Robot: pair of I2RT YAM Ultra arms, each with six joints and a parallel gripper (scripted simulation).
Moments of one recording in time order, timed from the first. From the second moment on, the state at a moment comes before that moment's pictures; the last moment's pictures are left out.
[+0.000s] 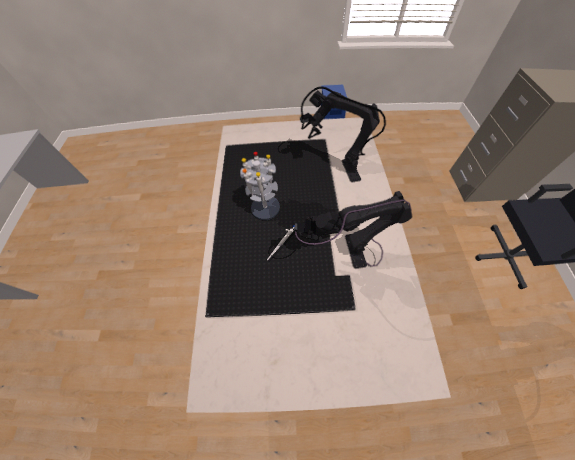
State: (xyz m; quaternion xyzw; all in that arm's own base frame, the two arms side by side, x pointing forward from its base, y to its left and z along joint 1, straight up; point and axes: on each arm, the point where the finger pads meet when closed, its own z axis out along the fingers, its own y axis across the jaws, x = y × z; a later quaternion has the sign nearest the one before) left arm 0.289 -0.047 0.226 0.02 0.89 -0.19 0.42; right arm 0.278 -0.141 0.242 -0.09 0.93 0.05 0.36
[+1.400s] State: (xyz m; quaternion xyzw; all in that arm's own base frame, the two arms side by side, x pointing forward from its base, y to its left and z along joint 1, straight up) left arm 0.271 -0.211 0.201 -0.26 0.78 -0.33 0.46; right arm 0.278 -0.141 0.242 -0.09 0.93 0.05 0.36
